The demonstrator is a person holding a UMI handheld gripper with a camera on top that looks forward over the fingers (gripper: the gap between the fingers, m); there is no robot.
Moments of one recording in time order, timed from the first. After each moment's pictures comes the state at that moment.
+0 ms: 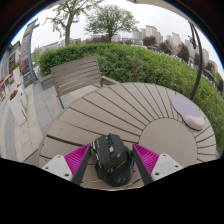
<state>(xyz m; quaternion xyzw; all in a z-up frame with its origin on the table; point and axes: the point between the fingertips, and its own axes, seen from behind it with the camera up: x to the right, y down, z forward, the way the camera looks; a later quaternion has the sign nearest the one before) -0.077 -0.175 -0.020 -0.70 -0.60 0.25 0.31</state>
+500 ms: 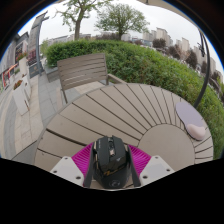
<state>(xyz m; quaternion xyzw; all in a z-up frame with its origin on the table) -0.080 -0.171 -0.021 -0.66 -0.64 0.24 0.30</state>
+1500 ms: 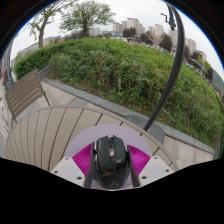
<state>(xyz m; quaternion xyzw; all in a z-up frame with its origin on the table) -0.195 0.260 -0.004 -0.76 -0.54 0.17 0.32</state>
